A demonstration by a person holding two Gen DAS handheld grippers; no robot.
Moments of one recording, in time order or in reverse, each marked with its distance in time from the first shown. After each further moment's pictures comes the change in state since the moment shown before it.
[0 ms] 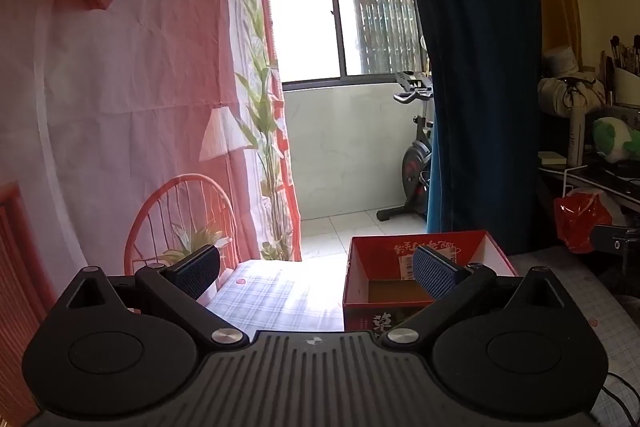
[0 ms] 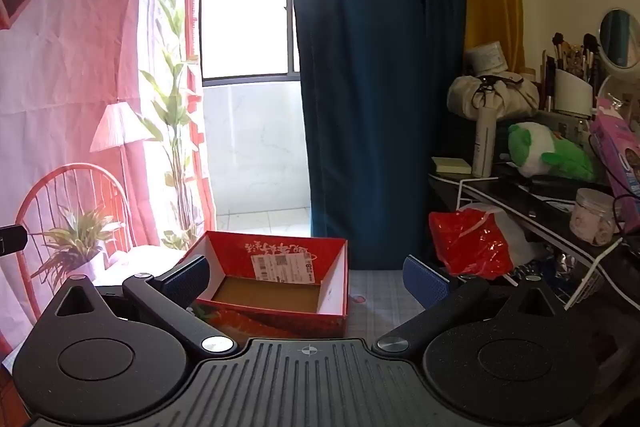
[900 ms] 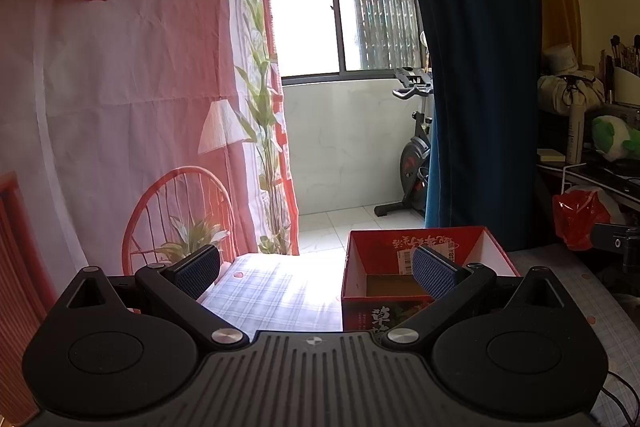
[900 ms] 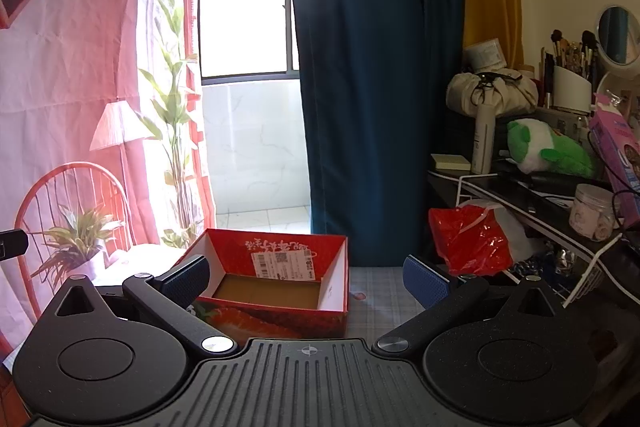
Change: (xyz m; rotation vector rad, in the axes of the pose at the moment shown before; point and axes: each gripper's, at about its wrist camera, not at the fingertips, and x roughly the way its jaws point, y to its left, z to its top) left arm 0.004 0.003 -0.001 -0.007 -0.021 0.030; right arm 0.000 -0.001 0.001 0.005 0.008 -0.004
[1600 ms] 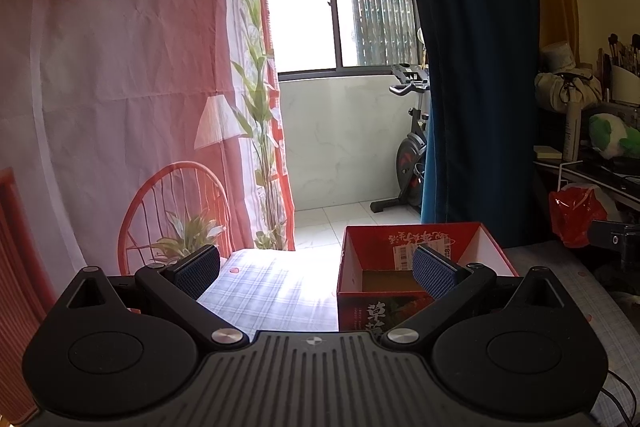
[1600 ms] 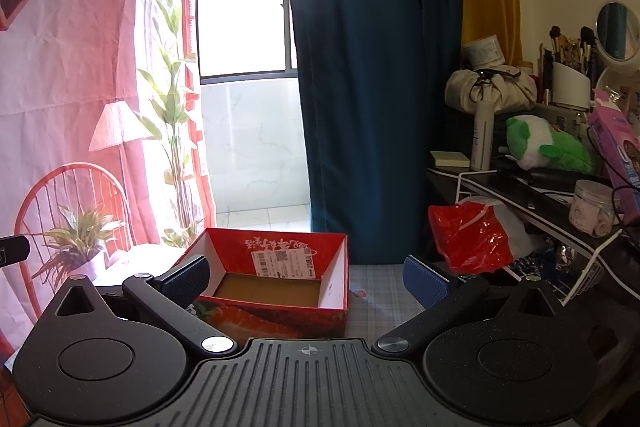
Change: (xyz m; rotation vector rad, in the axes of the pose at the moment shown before) left arm 0.003 0.000 -0.002 -0.001 0.011 -0.014; right arm 0.000 -0.002 0.001 0.006 0.005 0.000
